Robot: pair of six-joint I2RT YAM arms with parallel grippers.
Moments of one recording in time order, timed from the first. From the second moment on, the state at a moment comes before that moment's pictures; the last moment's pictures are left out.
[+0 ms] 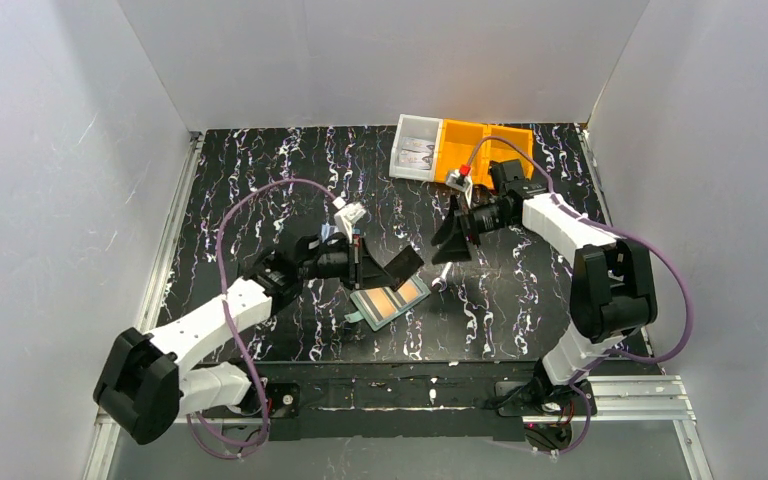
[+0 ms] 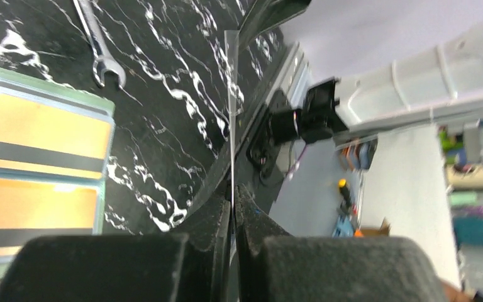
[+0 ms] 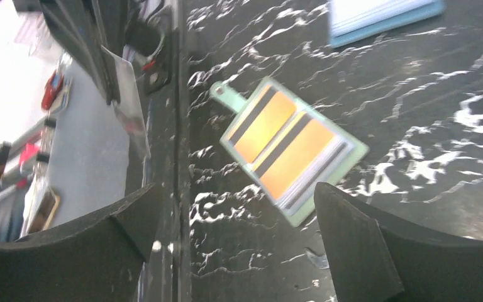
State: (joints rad) left arm -0.62 1.16 0.65 0.14 0.70 -0.69; right arm 0.27 1.66 1.16 -0.61 -1.27 -0.47
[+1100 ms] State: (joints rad) left arm -0.81 1.36 0.95 -0.48 0.66 -0.27; right arm 0.50 1.78 1.29 -1.46 -1.38 -1.36
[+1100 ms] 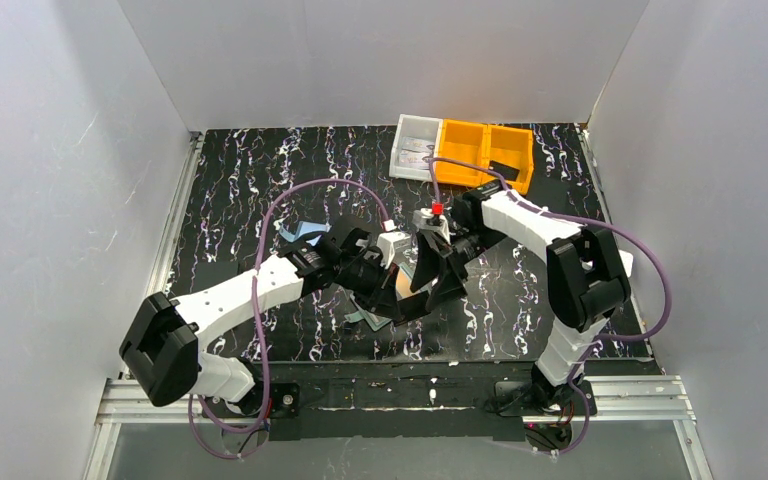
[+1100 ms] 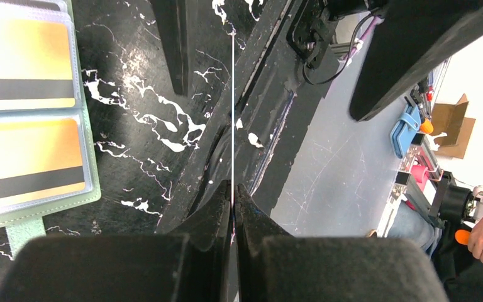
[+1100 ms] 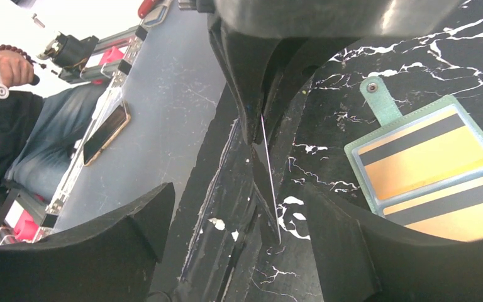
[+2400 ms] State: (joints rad) left arm -0.71 0.64 0.79 -0.46 0.17 -0.31; right arm 0.12 1.69 1.76 -0.97 -0.81 -0.94
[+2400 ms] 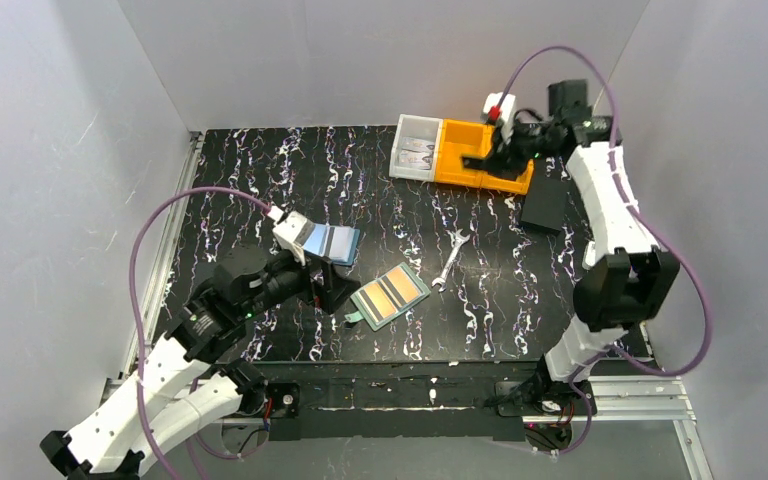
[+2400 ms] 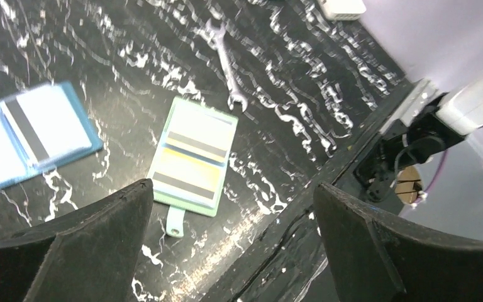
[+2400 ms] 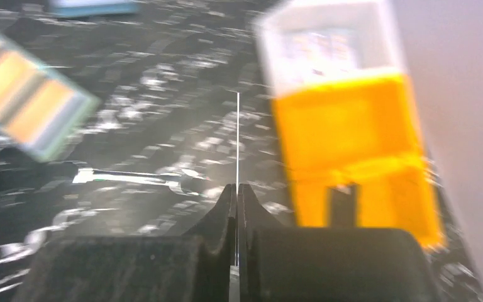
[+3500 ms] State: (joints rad) left arm -0.66 0.73 0.68 -0.37 0.12 -0.40; right arm -0.10 2.38 2.21 -0.78 -0.74 -0.87
